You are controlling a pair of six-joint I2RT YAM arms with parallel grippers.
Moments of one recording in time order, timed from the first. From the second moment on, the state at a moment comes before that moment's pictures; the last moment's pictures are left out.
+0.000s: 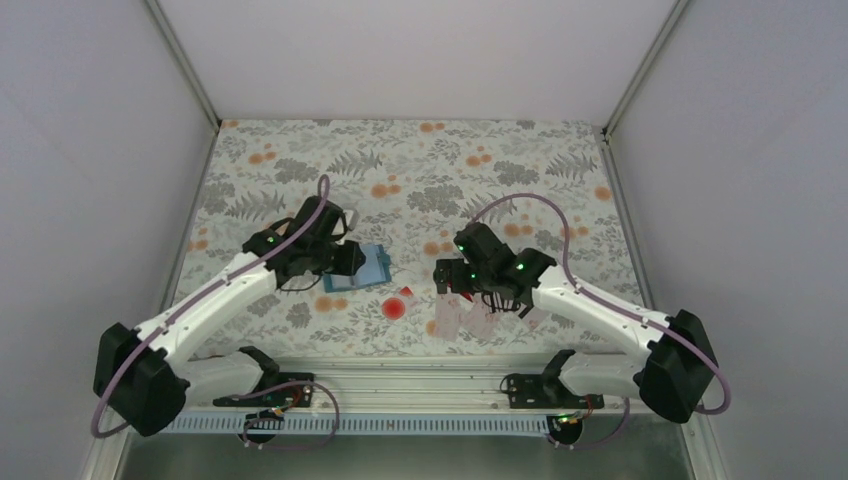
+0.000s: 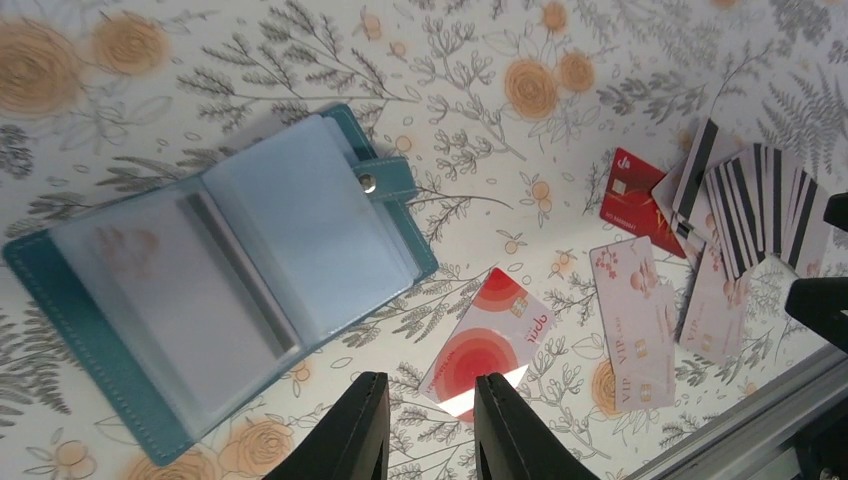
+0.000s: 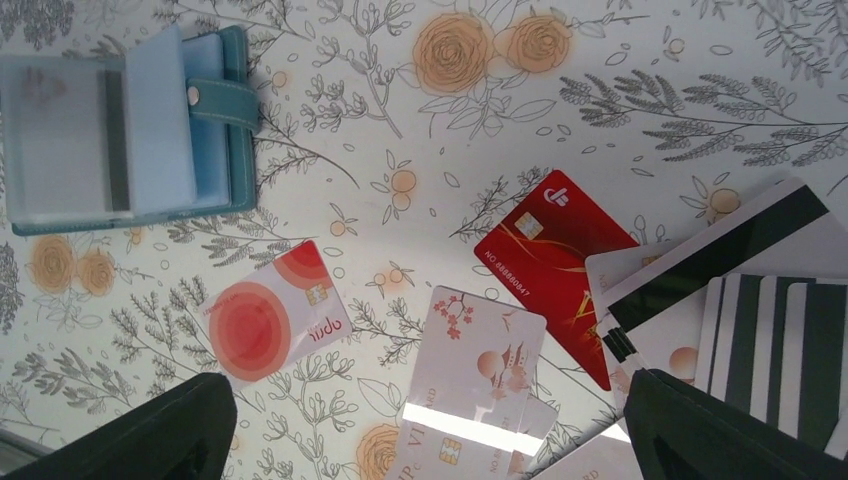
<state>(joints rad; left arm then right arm) -0.58 1.18 0.89 -0.70 0.17 -0.46 0.82 1.21 0.84 -0.64 0.05 0.68</state>
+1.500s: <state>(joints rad) -0.58 0.89 0.83 -0.81 0.22 -0.39 0.84 1.65 0.94 -0.72 -0.02 0.82</state>
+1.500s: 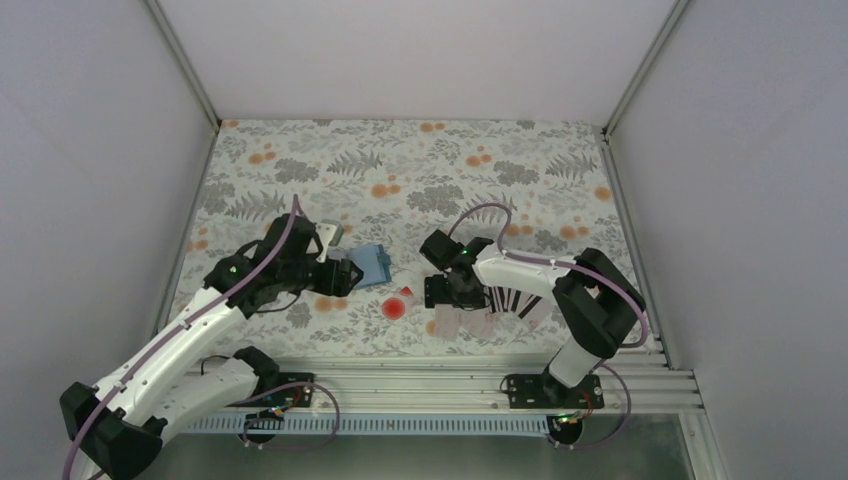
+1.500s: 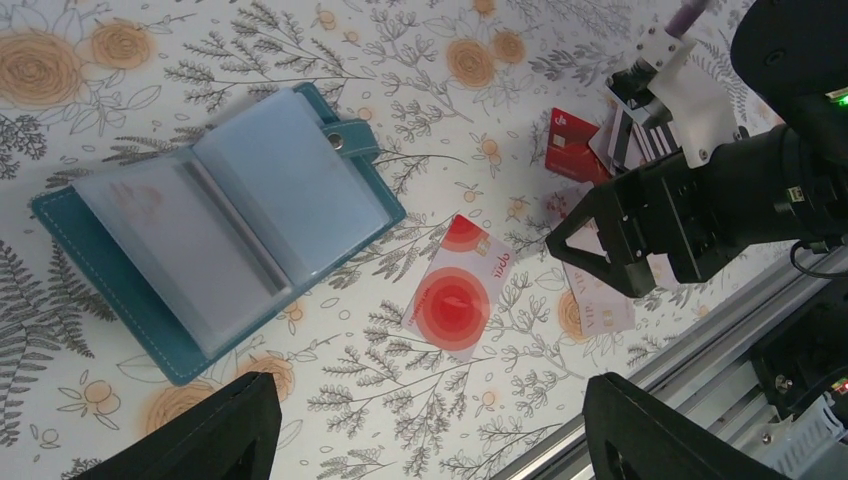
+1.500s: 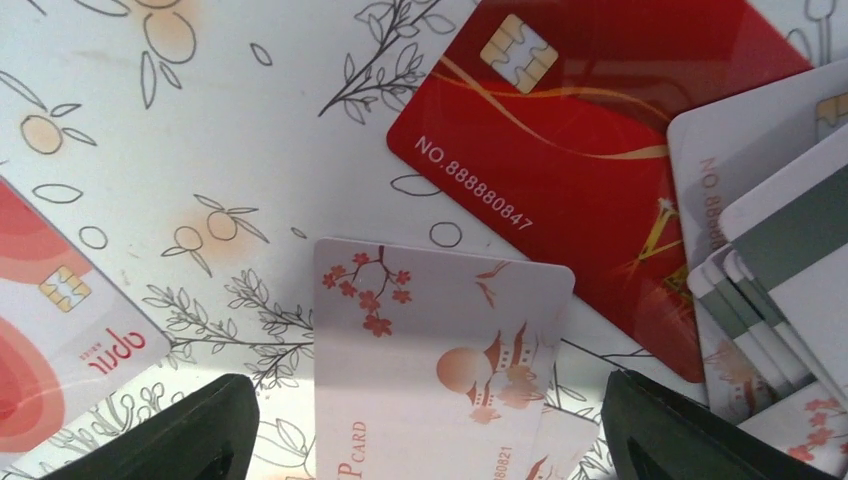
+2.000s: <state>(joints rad) -0.58 0.88 0.80 -0.82 0.20 -0.40 0.84 1.65 0.97 -0.77 -0.03 0.83</state>
